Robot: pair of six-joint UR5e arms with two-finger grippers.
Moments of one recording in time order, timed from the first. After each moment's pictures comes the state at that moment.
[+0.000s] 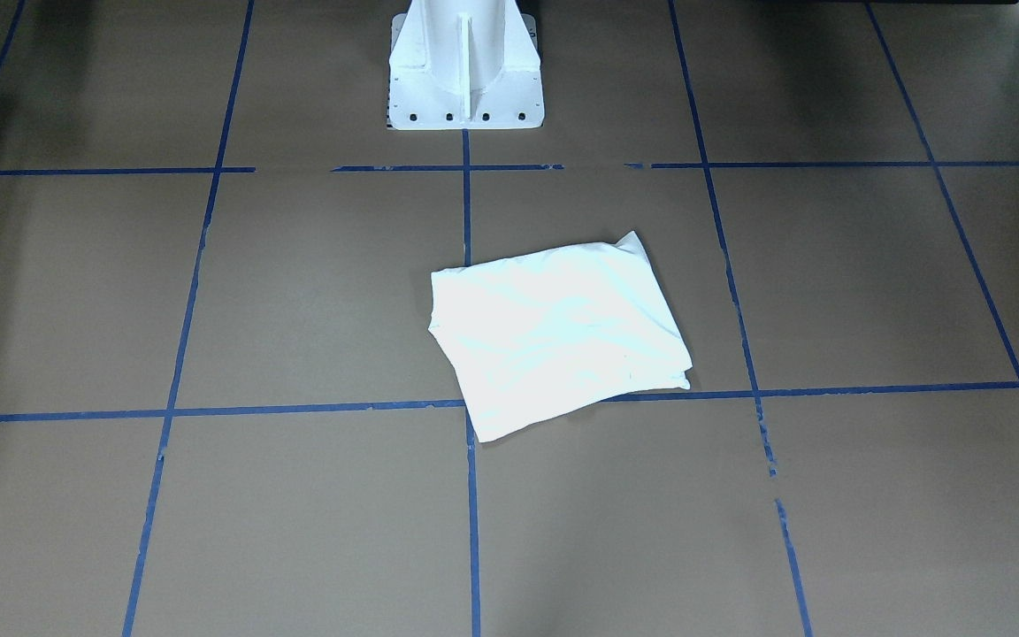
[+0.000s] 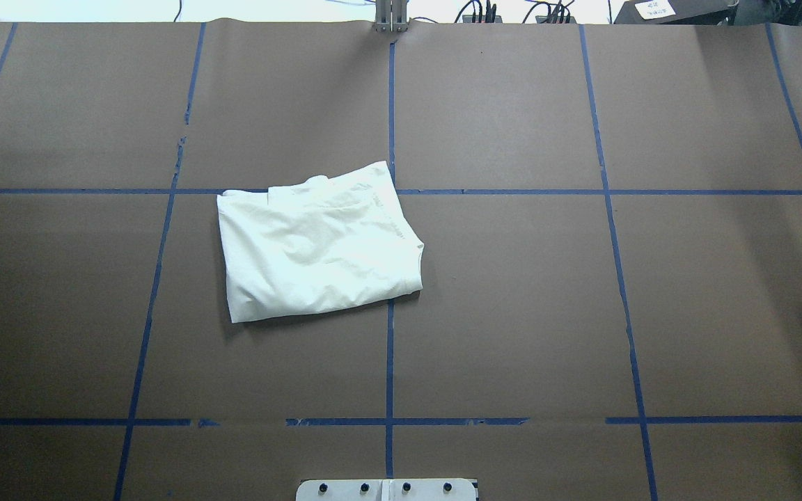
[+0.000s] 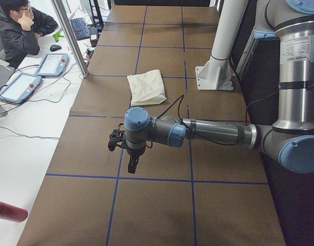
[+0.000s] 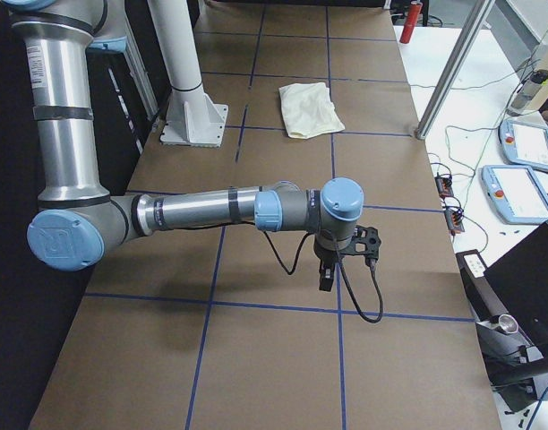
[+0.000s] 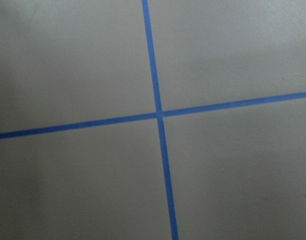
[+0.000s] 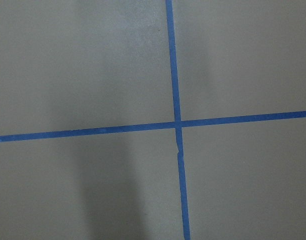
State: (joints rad) left arm -1.53 -1.47 -1.76 -1.66 -2.33 -0.04; right arm 1.55 -1.51 1.67 -1.66 2.35 0.15
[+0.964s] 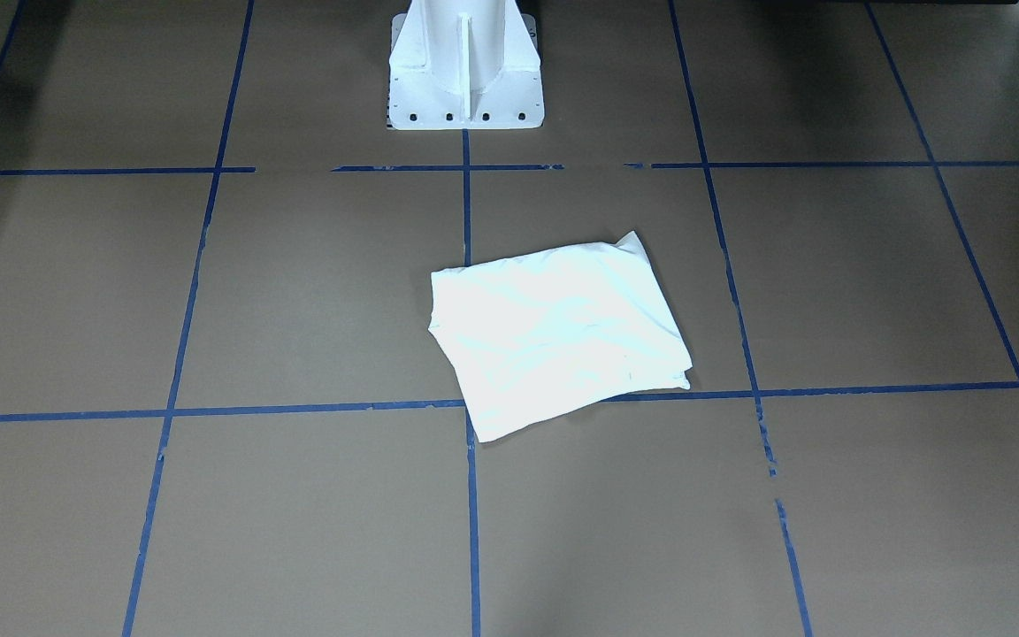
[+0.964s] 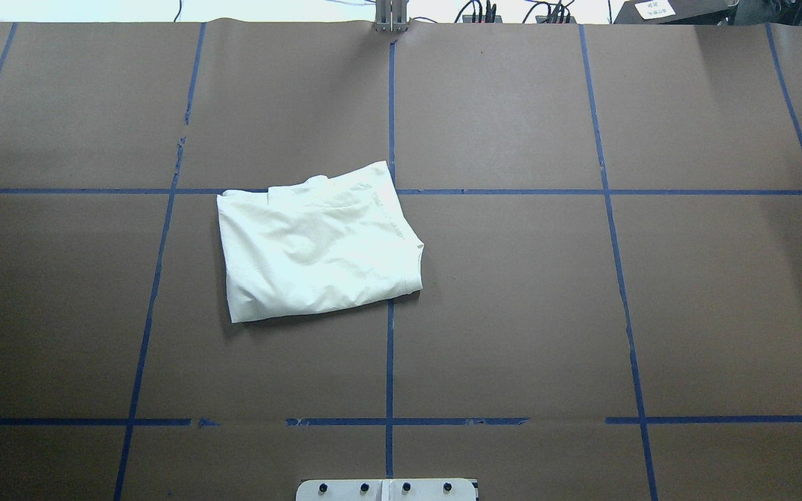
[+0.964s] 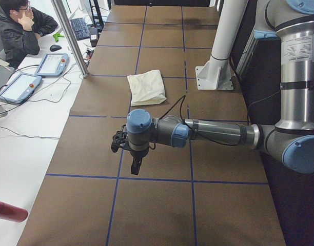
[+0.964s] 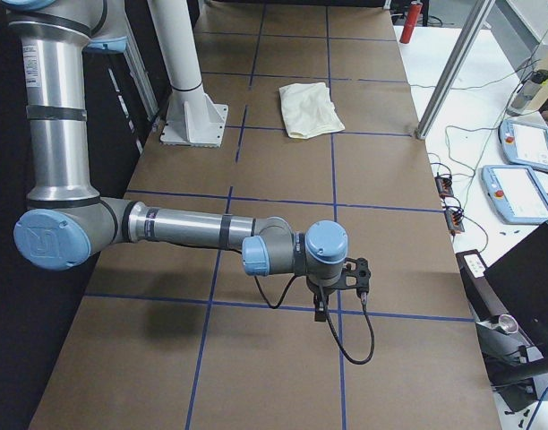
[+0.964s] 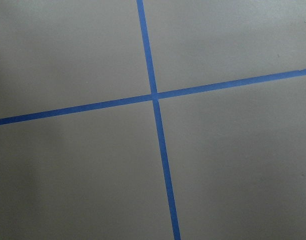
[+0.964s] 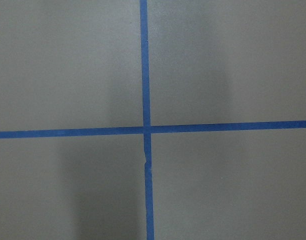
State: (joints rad) left arm -1.54 -1.47 -1.76 -1.65 -2.33 0.02; right arm 1.56 -1.57 1.56 -1.45 2.36 0.15
